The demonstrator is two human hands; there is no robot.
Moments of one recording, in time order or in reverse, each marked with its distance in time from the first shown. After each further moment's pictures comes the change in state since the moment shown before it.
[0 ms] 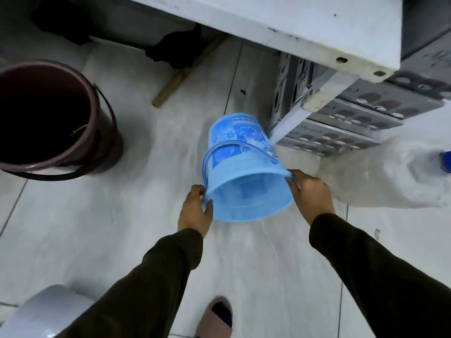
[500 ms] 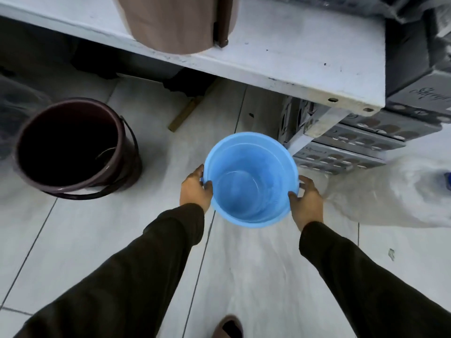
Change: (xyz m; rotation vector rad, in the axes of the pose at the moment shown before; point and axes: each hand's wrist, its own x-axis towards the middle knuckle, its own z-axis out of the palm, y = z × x) left_hand 0.050 0.070 -0.061 -0.098 0.099 0.058; right_hand 0.015 -0.046 -0.007 0.581 0.034 0.464
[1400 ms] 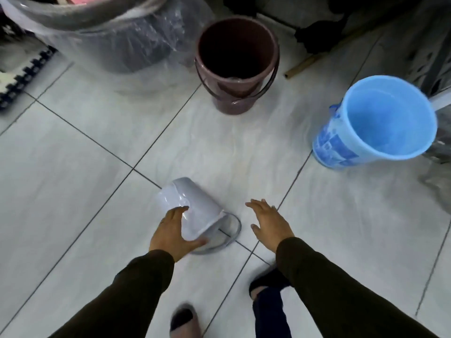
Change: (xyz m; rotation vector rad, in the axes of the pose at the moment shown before) left_hand -0.344 -0.345 -0.236 0.349 -0.024 -0.349; right_hand -0.379 0.042 0.203 -0.682 -0.818 -0.694
